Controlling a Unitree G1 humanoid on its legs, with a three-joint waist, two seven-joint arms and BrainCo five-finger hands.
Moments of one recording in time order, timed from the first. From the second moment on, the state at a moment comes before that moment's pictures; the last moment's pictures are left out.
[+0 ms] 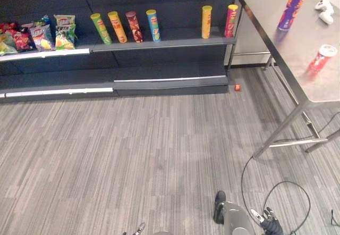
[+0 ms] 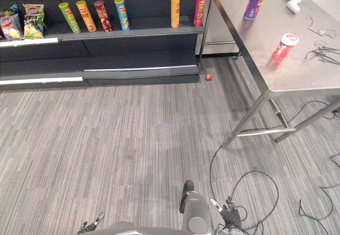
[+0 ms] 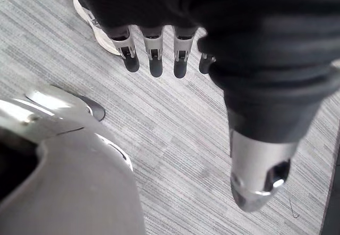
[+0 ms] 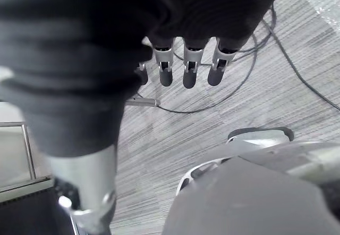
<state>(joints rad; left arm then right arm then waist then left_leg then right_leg) 0.17 0.05 0.13 1.11 -0.49 -0.19 0.19 0.18 -0.12 -0.07 1.03 0.45 -0.37 0.04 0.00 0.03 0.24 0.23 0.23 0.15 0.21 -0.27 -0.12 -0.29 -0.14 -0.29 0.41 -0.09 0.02</state>
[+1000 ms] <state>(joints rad) 0.18 0.10 0.17 1.11 -0.64 -0.20 0.11 0.16 -0.05 -0.07 1.08 0.44 -0.31 0.16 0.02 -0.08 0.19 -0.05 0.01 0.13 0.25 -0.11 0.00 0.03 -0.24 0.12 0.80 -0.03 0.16</state>
